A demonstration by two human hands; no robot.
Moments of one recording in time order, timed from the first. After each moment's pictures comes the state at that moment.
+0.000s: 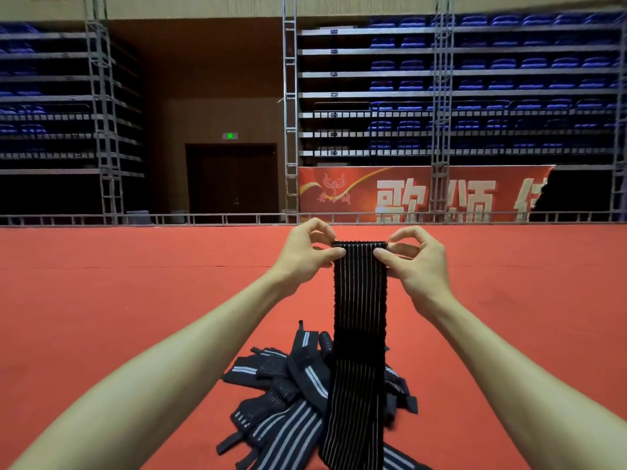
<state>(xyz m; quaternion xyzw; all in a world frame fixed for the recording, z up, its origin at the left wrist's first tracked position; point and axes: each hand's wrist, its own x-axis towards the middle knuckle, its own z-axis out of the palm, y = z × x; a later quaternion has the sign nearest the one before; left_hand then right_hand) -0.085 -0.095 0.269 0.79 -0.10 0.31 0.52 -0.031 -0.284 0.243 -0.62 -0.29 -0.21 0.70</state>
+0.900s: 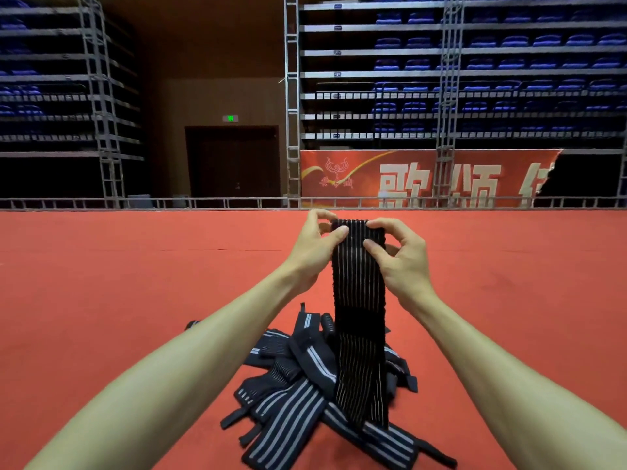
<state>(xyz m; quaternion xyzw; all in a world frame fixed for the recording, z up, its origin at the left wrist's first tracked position) -0.077 -0.110 0.246 0.71 -0.10 0.26 0.65 -0.032 -0.257 0.221 -0.62 -0.38 -0.27 0.63</state>
